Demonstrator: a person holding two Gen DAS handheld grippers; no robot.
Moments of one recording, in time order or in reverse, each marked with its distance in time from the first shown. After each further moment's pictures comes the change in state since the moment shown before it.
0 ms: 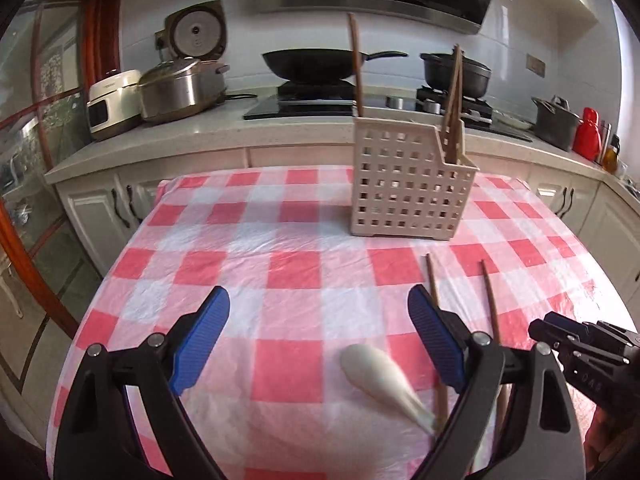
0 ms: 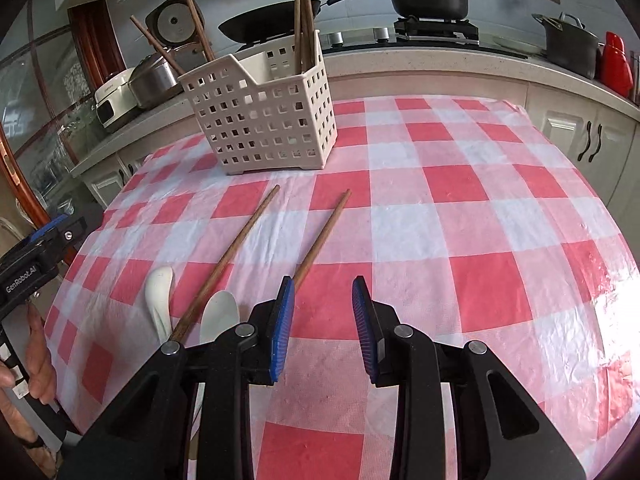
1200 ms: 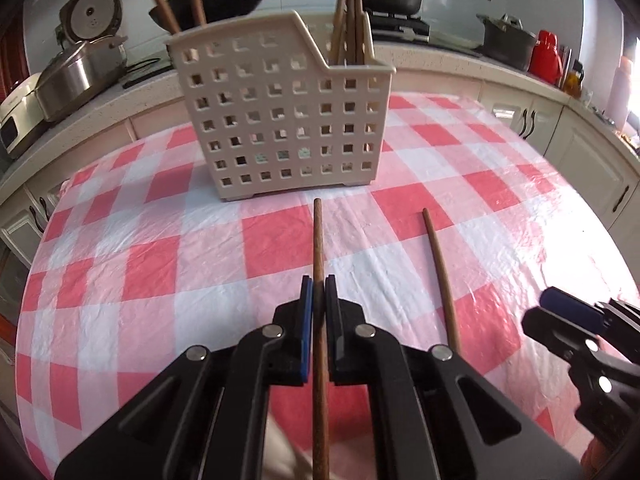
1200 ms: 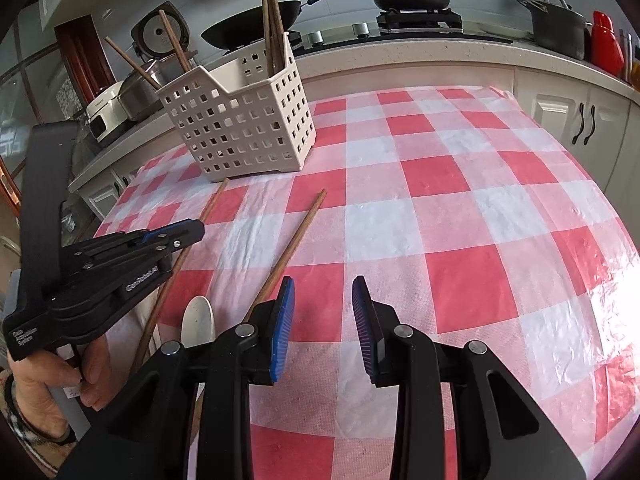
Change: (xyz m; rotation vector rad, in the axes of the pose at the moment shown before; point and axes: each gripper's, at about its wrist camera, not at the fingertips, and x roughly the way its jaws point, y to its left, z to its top) left arm 0.082 -0.080 0.000 0.159 0.197 -0.170; right arm 0.003 -0.022 0.002 0.057 0.006 0.009
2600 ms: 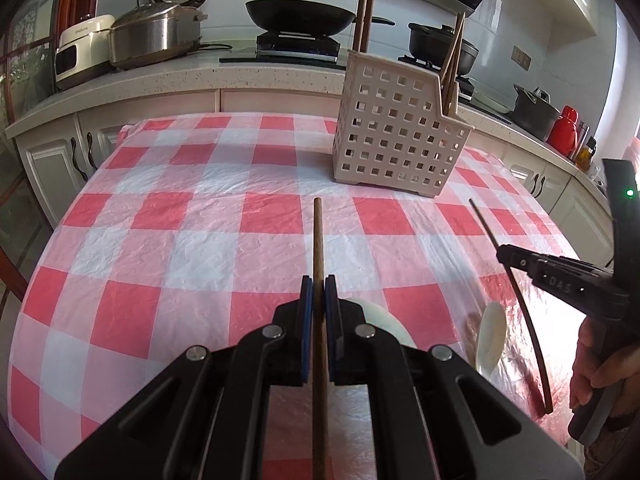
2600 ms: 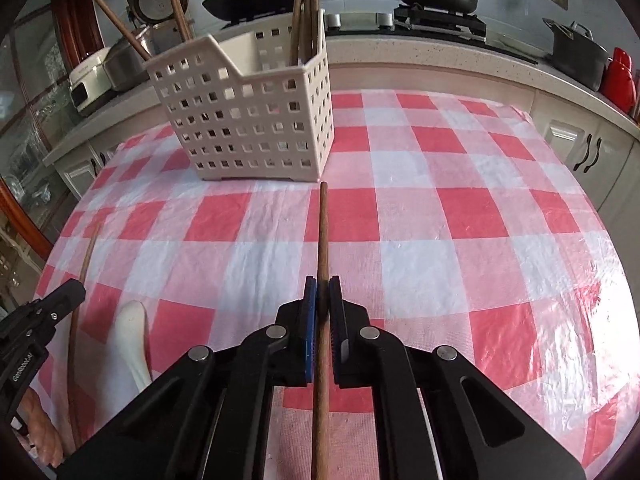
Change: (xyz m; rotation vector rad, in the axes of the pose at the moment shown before) left arm -0.066 0.095 -0.057 -0.221 -0.100 -0.012; right arm 0.037 0.036 0.037 -0.078 0.054 -0.096
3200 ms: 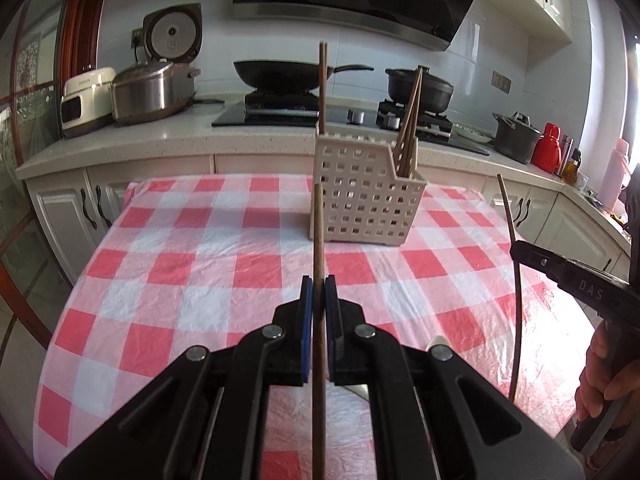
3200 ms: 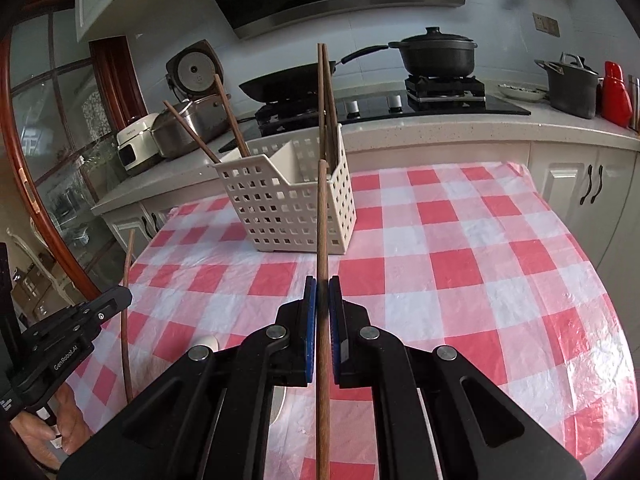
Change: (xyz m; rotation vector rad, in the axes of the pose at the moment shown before) left arm -0.066 -0.034 0.020 0.056 -0.163 0.006; right arm -0.093 -0.007 0.001 0.014 -0.239 0.141
